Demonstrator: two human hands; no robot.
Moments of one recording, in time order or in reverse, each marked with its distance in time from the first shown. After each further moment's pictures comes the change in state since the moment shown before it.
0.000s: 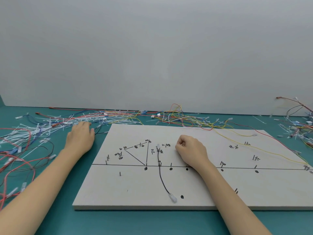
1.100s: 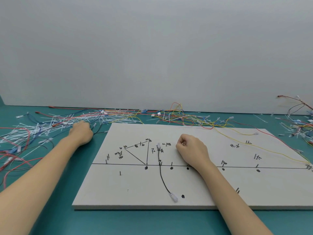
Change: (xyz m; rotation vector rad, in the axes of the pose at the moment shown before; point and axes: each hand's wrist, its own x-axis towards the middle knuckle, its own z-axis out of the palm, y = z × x) left_hand 0.043 -0.014 0.012 0.072 -0.190 -0.063; right_hand -0.002 0.000 0.001 0.014 0.021 -0.007
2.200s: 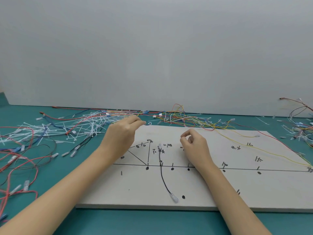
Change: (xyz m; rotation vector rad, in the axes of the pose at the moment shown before) left_hand -0.136 0.122 -0.042 -0.198 0.569 0.835; right_hand -0.004 -0.003 -0.007 0.432 0.123 0.014
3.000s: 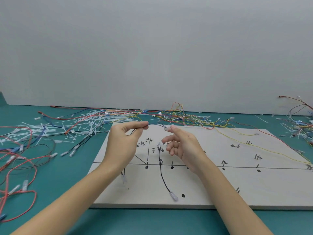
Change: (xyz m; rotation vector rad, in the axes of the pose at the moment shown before) left_hand -0.007 0.054 -0.025 -0.894 0.116 -0.740; right_hand -0.017 -0.047 0.004 0.846 -0.345 0.328
